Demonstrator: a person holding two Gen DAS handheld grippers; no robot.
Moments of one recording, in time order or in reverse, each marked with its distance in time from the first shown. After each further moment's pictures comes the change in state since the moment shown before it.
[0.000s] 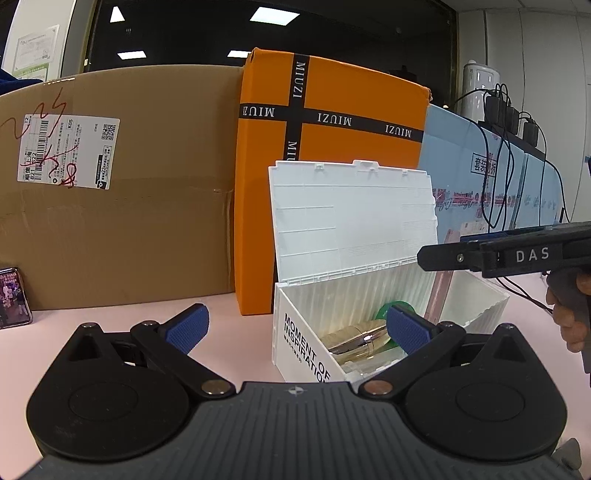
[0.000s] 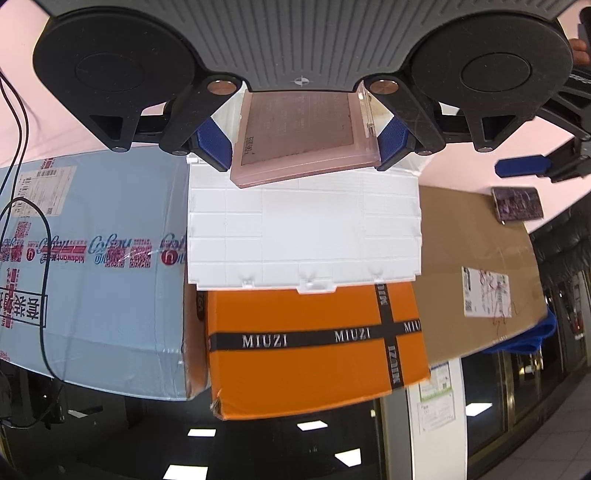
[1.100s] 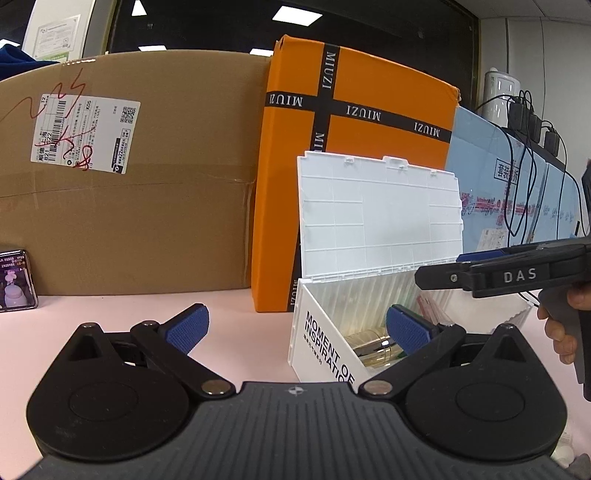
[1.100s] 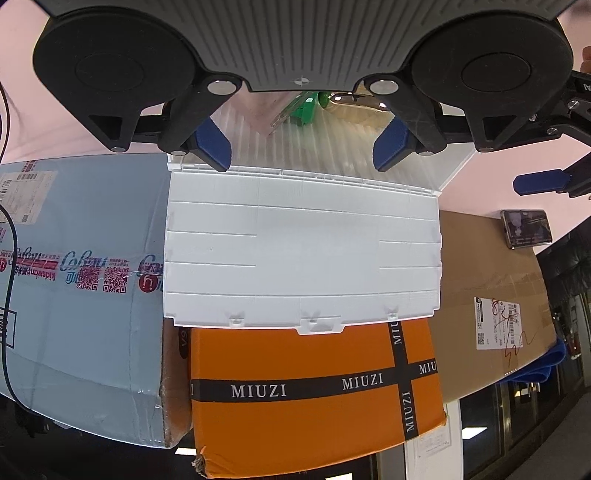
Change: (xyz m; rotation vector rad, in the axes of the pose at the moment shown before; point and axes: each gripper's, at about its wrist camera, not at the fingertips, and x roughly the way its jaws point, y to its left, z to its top) left arm 0.010 0.007 -0.005 -0.051 -0.014 0.053; right arm 0.034 -0.012 -0.005 -0.010 0.055 0.036
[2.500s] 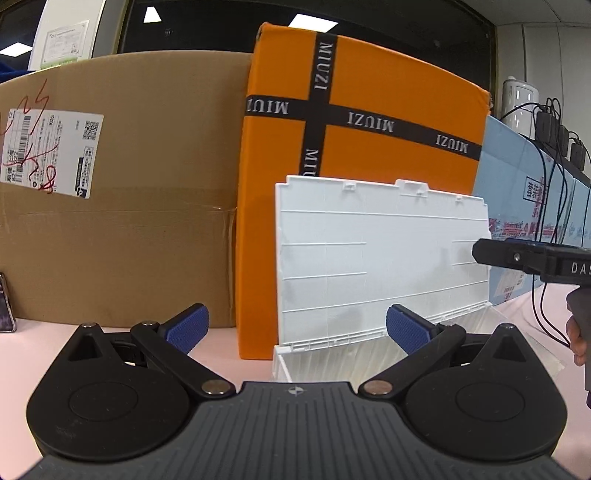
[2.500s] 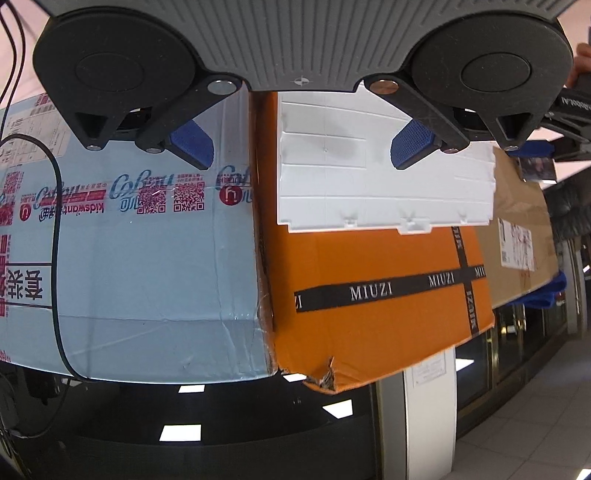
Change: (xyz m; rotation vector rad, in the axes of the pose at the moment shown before) left arm 0.059 -0.021 0.025 -0.026 -0.025 0.061; right arm -0.001 -0.076 0.017 0.000 -0.248 0.036
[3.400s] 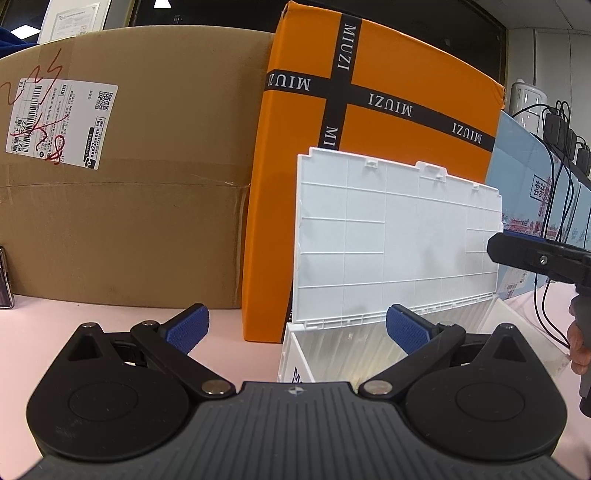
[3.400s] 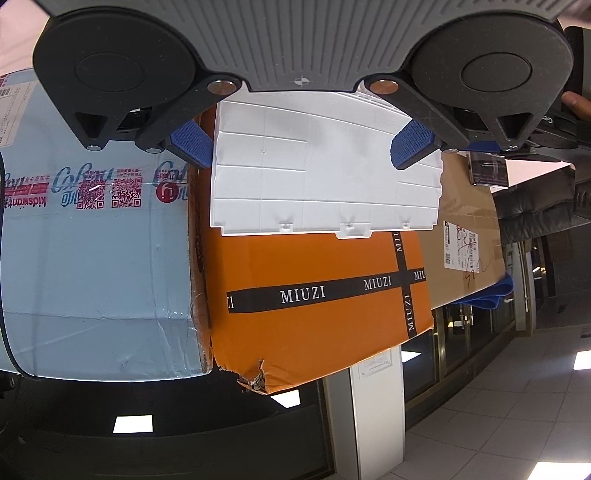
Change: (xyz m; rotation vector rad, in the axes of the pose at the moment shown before) left arm 0.003 0.006 -0.010 -0.039 0.035 -0.007; right arm -0.007 0.005 -0.008 -0.024 -0.048 0.202
